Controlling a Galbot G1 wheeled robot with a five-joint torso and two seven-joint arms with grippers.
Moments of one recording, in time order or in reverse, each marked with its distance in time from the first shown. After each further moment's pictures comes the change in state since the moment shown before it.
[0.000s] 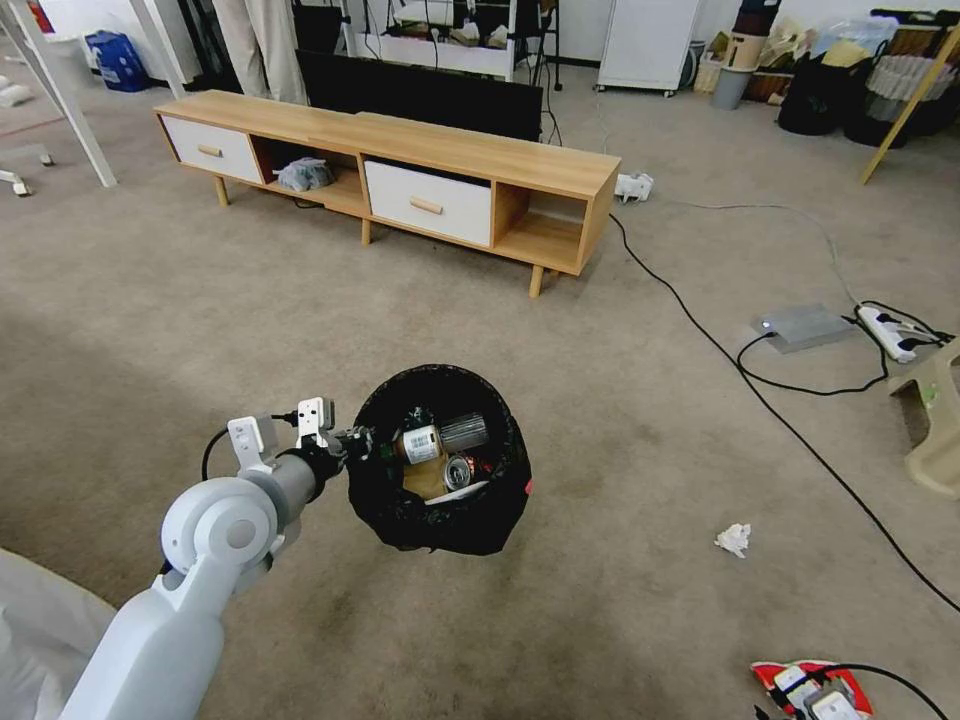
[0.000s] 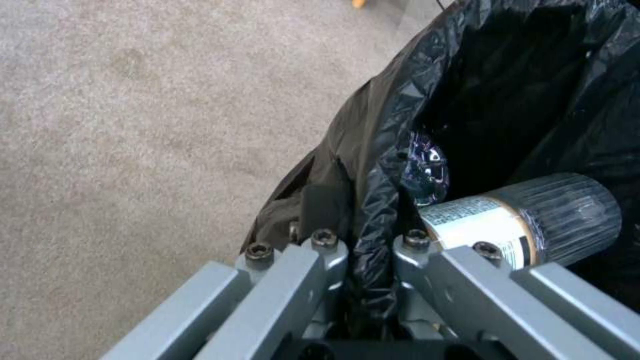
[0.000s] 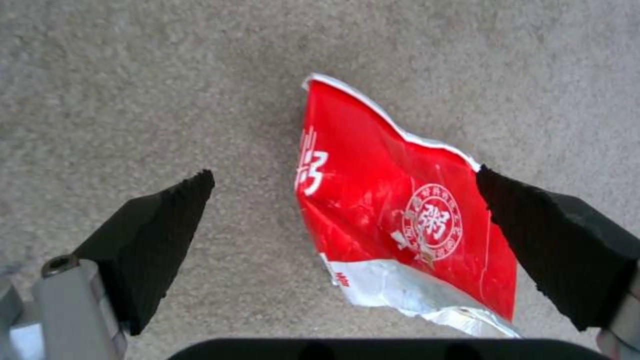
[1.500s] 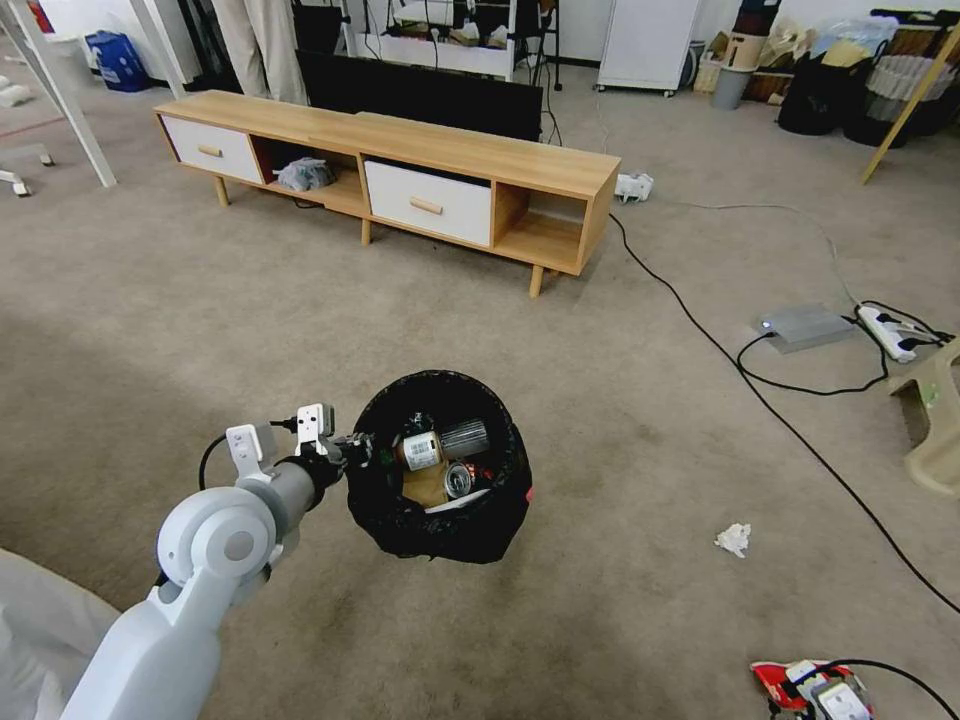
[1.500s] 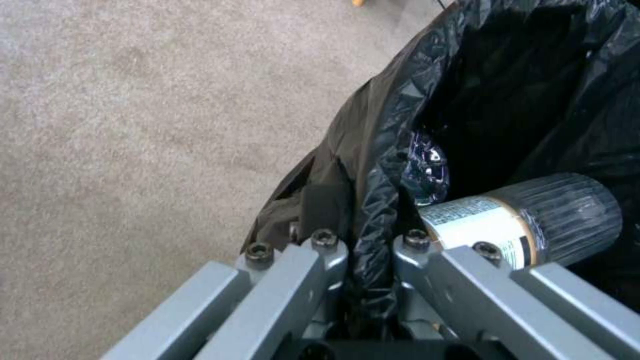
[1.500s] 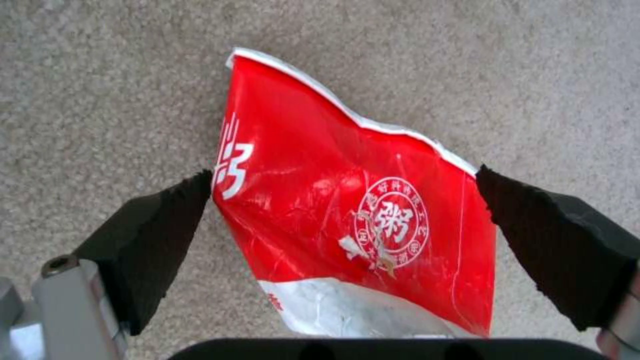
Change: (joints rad) left arm 0.040 0.000 -0.010 -0.039 0.015 0.000 -0.002; right arm 0.070 0.038 -0.011 -0.100 -0.014 0.003 -0.022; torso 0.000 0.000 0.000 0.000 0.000
